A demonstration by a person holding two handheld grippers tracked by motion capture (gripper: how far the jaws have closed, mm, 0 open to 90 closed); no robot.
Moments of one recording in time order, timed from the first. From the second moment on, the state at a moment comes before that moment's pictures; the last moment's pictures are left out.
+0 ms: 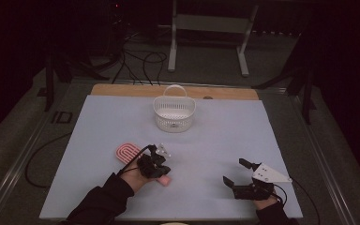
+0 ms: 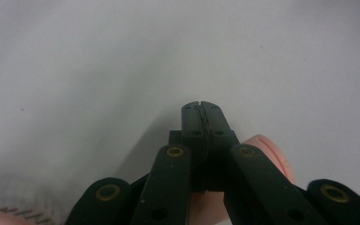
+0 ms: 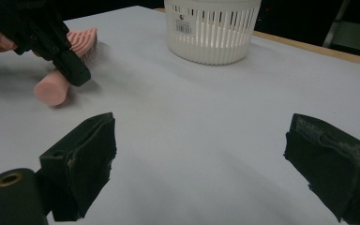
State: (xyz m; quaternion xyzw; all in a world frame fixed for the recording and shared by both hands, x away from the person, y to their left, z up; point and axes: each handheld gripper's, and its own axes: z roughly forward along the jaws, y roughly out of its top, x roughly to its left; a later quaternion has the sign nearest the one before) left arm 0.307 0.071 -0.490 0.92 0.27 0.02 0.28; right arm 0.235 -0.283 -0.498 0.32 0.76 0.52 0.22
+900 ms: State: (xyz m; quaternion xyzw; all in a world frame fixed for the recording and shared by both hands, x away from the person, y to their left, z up) left arm 0.284 0.114 -0.488 0.92 0.29 0.01 0.25; right arm 0.235 -0.282 -0.499 0.33 0.76 0.52 0.22
